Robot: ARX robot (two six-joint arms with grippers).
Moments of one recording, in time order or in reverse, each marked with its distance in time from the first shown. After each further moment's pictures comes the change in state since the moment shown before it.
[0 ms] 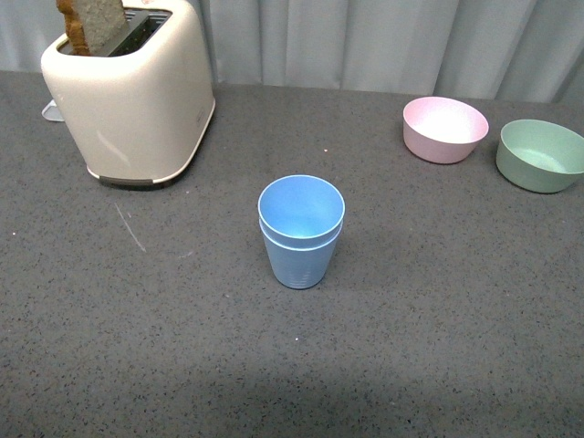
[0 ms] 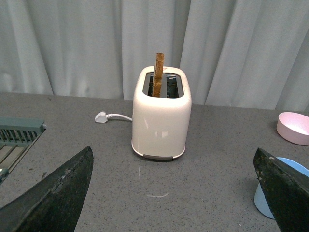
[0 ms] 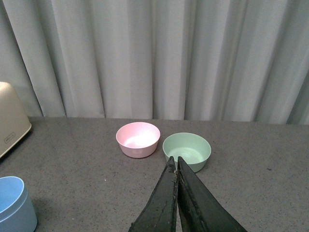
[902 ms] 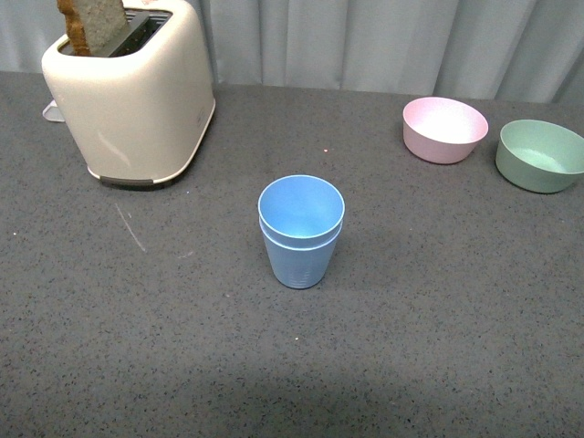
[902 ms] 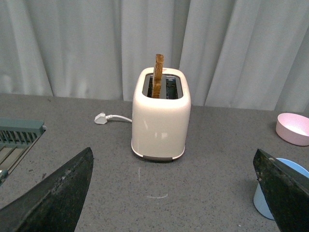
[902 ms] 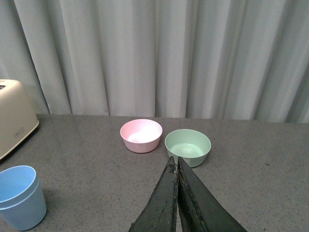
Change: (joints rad) left arm 0.000 0.000 0.000 0.000 0.000 0.000; right arm 0.000 -0.373 0.001 -0.377 -0.003 0.000
